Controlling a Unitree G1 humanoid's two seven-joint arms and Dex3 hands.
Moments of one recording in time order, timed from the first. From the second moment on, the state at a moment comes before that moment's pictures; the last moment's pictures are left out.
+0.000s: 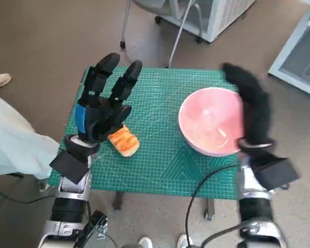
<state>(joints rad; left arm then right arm) -0.51 0.22 0.06 0.36 0.00 -0.57 -0.18 -0.66 -0.20 -0.19 0.76 0.14 -0.91 0.18</state>
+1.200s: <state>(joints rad) -0.45 0.24 0.07 0.25 0.03 -0.50 -0.15 -0.81 -0.19 -0.48 1.28 0.31 -0.60 0.13</state>
